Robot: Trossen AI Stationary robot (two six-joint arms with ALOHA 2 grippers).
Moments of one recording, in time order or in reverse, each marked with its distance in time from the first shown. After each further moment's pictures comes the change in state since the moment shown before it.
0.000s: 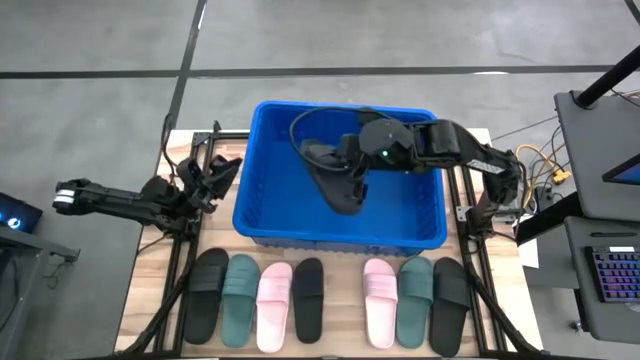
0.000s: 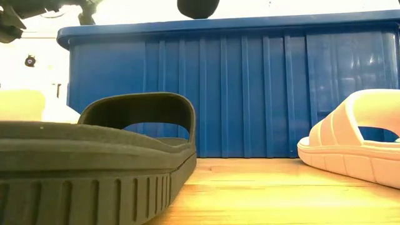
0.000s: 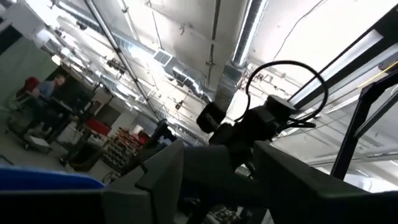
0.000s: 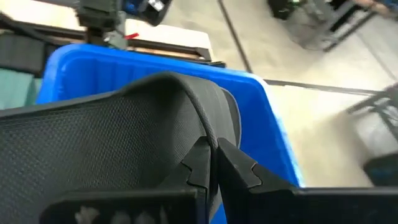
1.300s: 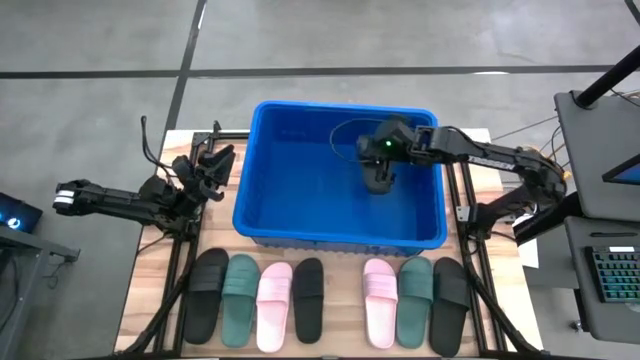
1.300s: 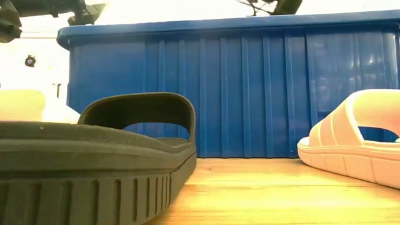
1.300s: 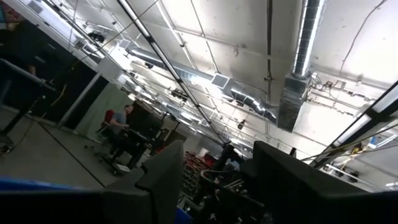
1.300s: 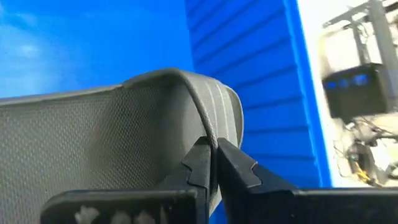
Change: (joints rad) left arm 0.000 -0.018 0.000 -0.003 -0.269 0.196; right arm -0.351 -0.400 -1.063 0.393 0.000 -0.222
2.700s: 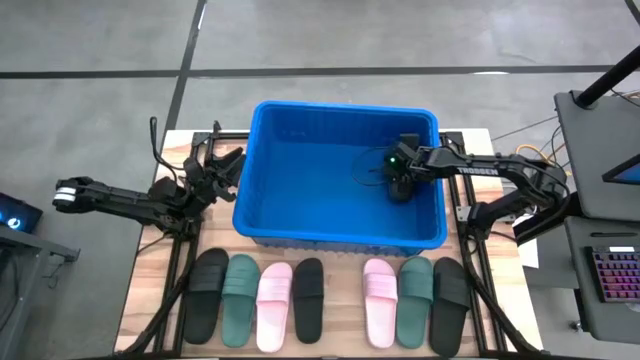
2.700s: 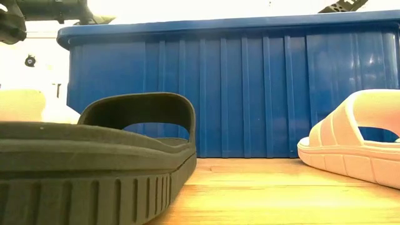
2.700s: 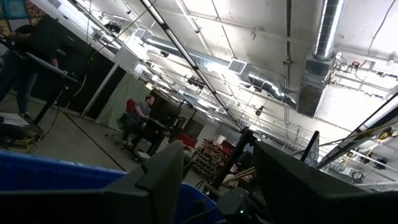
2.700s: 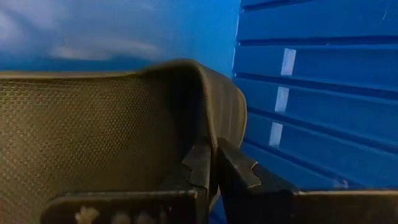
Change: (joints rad) left arm -0.001 0.099 0.001 0.005 -0.054 -0.008; right arm -0.176 -0.002 -0.509 0.310 0.118 -0.290
